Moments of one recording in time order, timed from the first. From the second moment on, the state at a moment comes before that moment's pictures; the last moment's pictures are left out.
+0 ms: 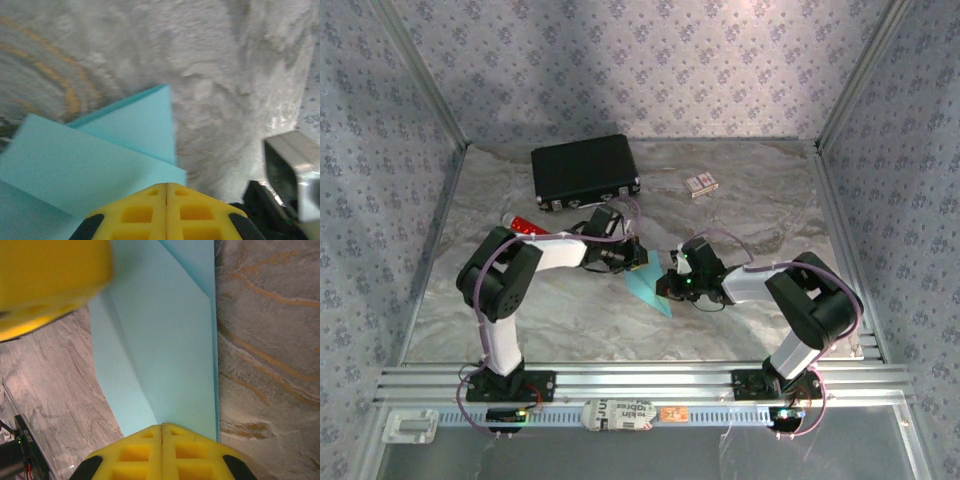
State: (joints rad) left arm -0.61 1.89 0.99 -0.01 0.57 -0.85; right arm 0.63 1.63 0.57 0.18 -0.48 0.77
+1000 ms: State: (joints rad) left arm -0.59 1.92 0.95 0.03 0.61 -0.84; right arm 0.66 1.74 0.72 0.14 -0.45 0.79
